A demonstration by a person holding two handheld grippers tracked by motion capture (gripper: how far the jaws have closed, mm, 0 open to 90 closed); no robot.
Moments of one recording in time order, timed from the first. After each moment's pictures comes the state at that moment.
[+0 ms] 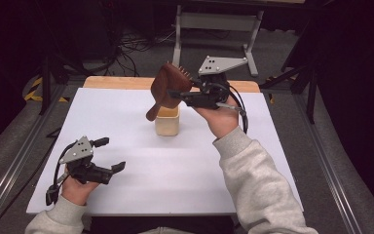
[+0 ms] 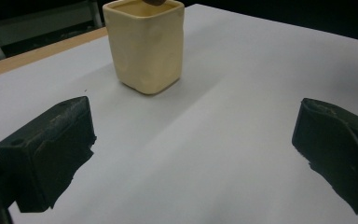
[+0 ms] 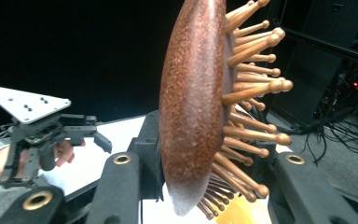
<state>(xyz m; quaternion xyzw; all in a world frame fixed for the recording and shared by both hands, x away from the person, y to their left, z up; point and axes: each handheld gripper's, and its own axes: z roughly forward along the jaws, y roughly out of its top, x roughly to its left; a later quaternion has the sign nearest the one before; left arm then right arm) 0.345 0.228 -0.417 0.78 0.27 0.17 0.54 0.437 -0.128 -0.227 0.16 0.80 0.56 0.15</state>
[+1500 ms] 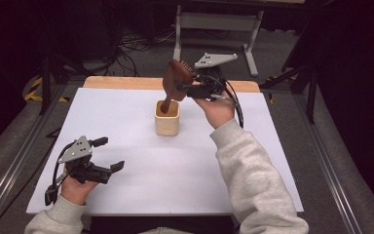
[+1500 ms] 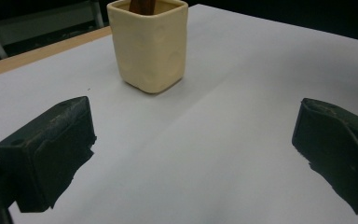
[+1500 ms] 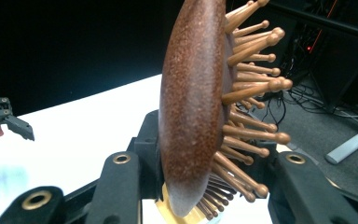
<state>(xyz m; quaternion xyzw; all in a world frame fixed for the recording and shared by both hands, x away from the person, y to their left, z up) 0.347 0.231 -0.418 0.78 0.27 0.17 0.54 0.486 -0.130 -0.256 0.23 0.81 0.50 0.19</state>
